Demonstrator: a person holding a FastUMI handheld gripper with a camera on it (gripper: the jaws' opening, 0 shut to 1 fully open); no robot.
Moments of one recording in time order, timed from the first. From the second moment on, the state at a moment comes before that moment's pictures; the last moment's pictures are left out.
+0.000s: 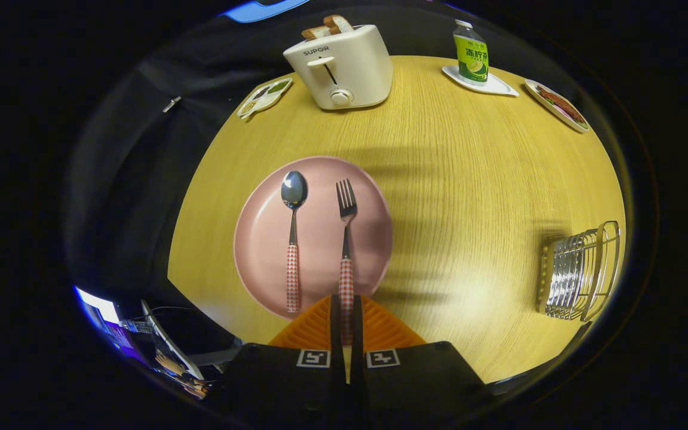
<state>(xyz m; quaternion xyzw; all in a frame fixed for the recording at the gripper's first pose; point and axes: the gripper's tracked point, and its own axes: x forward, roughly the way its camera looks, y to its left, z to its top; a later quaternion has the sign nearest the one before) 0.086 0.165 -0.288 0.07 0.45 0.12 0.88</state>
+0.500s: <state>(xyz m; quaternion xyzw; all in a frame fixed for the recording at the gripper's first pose) 0.057 0.126 -0.219 0.07 0.43 0.16 0.89</state>
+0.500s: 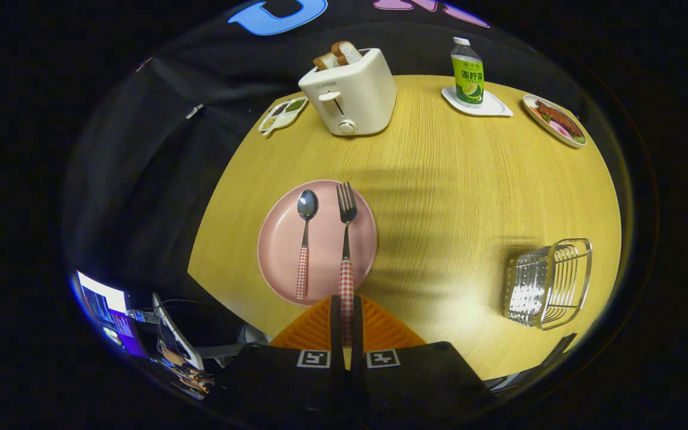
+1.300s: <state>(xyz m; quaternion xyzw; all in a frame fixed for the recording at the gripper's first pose) -0.006 -0.064 -0.155 0.03 0.50 0.12 0.86</state>
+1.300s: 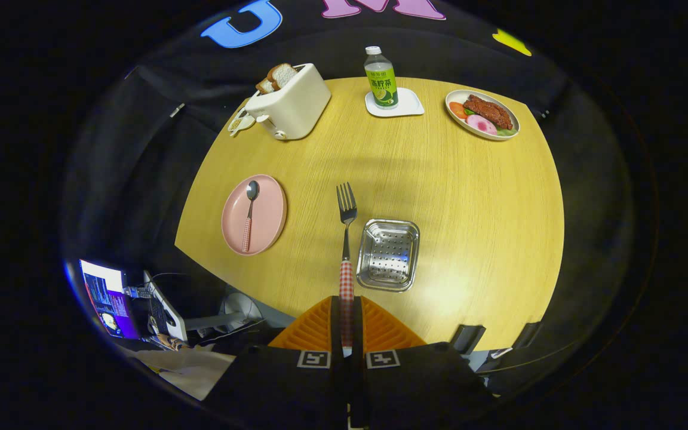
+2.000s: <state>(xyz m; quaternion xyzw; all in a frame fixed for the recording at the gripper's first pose) -0.025 -0.111 -0.179 -0.02 0.60 0.13 0.79</state>
